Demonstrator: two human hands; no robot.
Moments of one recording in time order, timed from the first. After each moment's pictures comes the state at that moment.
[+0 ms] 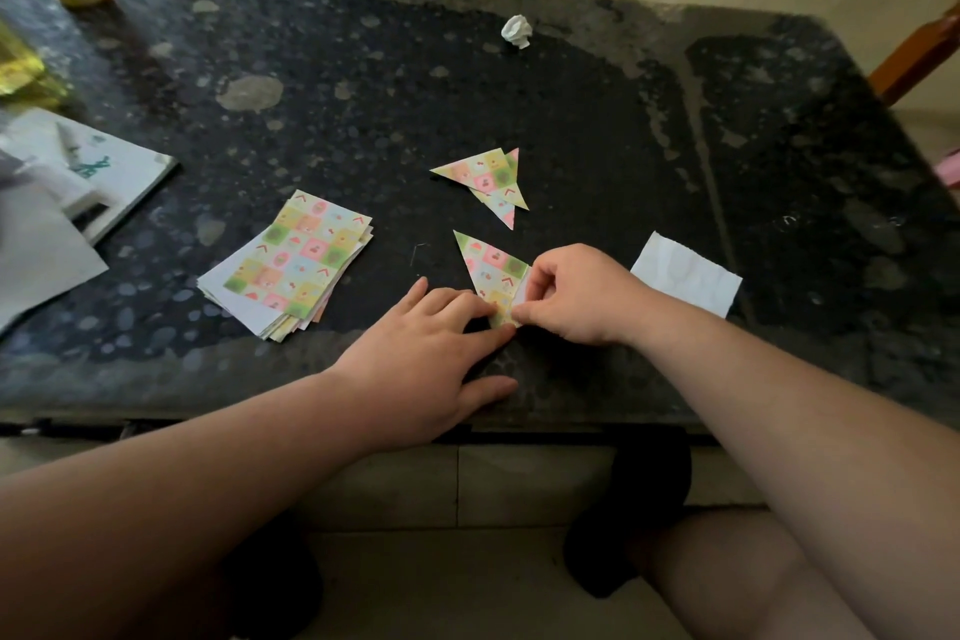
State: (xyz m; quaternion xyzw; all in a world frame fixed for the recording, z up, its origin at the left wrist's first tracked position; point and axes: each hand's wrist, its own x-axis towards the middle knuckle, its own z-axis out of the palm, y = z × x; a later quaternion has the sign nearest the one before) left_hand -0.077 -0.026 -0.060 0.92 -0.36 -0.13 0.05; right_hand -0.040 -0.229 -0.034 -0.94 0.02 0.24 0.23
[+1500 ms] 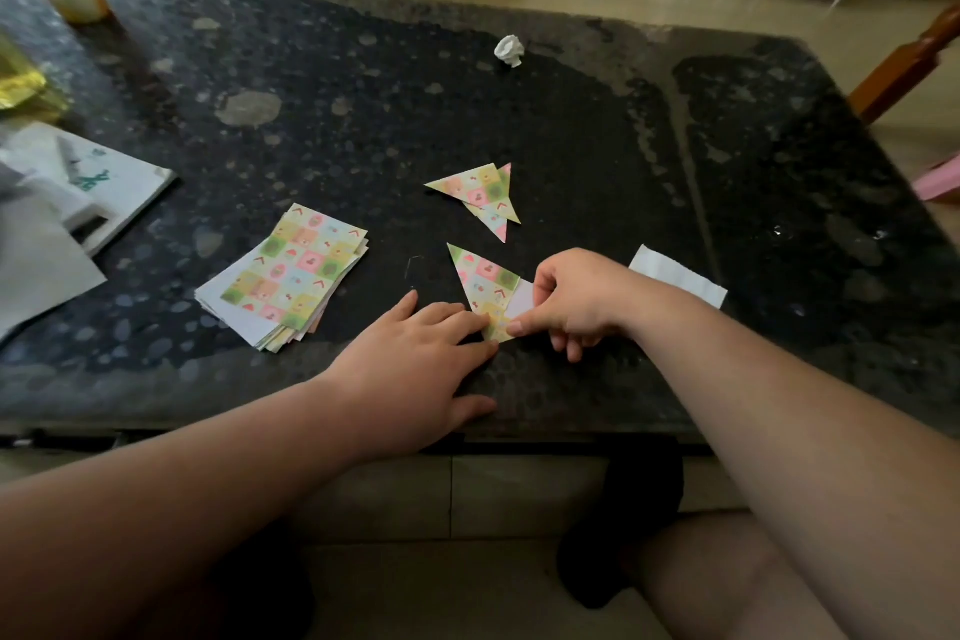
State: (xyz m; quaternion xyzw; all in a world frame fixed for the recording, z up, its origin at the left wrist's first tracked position) left_hand -0.077 -0.030 -0.042 0.92 -0.37 -0.16 -0.01; right_hand -0.022 -0.238 -0.030 -0.90 0.09 0.36 0.24
